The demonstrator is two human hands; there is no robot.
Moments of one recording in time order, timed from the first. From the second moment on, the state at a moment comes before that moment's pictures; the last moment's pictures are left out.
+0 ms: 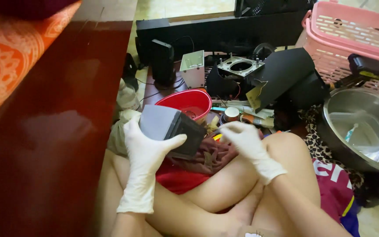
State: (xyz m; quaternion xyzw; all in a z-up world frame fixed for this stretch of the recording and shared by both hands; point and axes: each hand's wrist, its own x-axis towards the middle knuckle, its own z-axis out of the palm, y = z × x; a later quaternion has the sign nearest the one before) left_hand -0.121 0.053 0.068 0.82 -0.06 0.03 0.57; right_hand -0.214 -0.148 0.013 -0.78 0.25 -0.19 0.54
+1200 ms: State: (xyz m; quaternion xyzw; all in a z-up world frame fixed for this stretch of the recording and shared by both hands) left_hand -0.121 0.045 0.032 0.72 0.13 -0.26 0.63; right_hand -0.149 -0.145 -0.005 -0.91 0.11 -0.26 0.31
